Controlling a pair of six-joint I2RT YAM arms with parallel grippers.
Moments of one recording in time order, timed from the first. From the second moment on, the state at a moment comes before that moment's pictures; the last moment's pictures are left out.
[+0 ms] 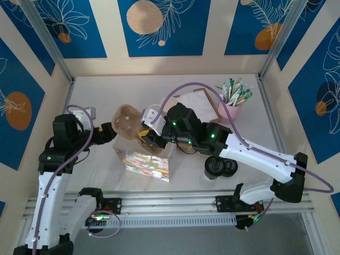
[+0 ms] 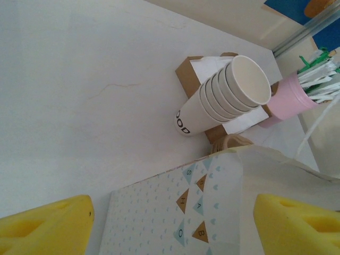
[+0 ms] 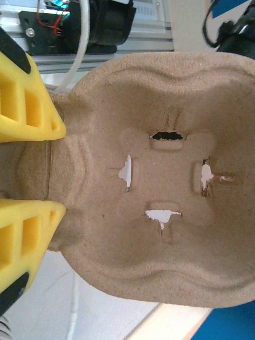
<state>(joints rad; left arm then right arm) -0.07 0.74 1.01 -0.87 0.43 -0.36 1.11 1.34 1.40 -0.49 -0.05 -0.14</state>
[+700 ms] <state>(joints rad) -0.07 0.72 1.00 -0.87 0.52 -0.34 1.11 1.34 1.43 -0.70 -0.03 -0.14</state>
